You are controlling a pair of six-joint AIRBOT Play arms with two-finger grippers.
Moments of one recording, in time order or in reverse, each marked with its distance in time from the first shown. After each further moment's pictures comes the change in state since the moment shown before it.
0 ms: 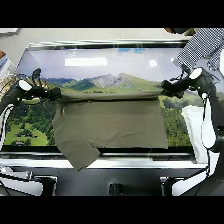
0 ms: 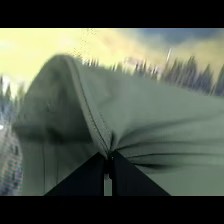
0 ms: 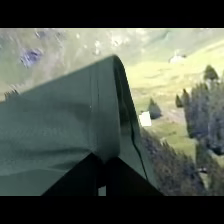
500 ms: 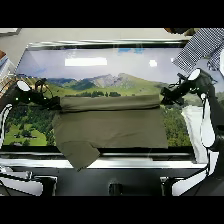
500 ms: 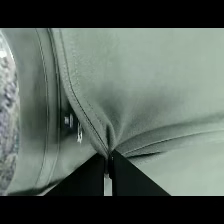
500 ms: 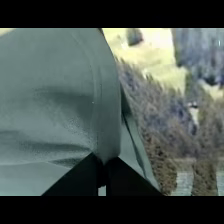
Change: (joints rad) left arm 0.020 -0.004 0.001 0.043 -0.302 0.008; right arm 0.000 -0.011 -0.008 -0.053 0.211 0.043
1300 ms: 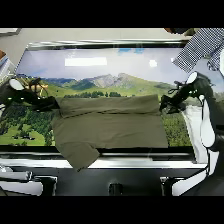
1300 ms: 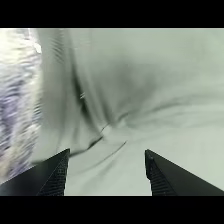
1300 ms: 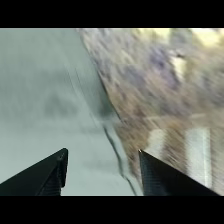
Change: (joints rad) left arm 0.057 0.103 -0.009 0.047 -0.091 -0.019; right arm -0.006 0.036 -0.041 -0.093 0.145 -0.066
